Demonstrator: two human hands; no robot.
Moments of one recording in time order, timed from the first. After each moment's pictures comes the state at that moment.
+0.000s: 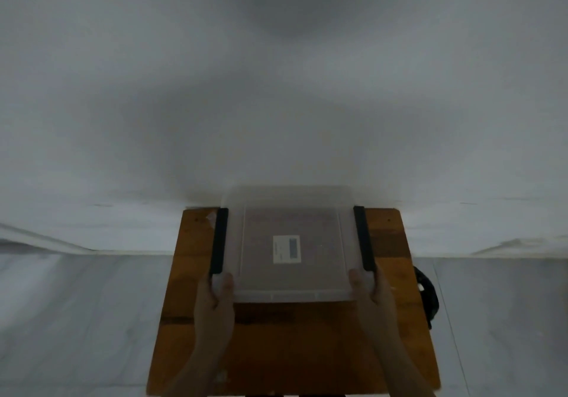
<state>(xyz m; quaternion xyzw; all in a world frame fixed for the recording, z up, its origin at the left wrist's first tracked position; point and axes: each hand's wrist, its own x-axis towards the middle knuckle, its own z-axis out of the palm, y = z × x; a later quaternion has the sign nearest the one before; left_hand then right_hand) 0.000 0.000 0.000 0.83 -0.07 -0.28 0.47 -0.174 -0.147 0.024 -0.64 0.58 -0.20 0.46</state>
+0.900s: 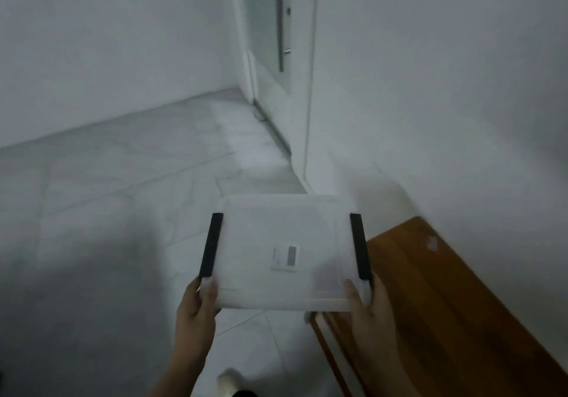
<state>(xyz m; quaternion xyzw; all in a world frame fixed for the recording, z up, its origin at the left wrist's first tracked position) -0.136 0.343 0.040 0.68 0.33 0.09 0.65 -0.096 0.075 0.058 -0.77 0.18 0.05 0.61</state>
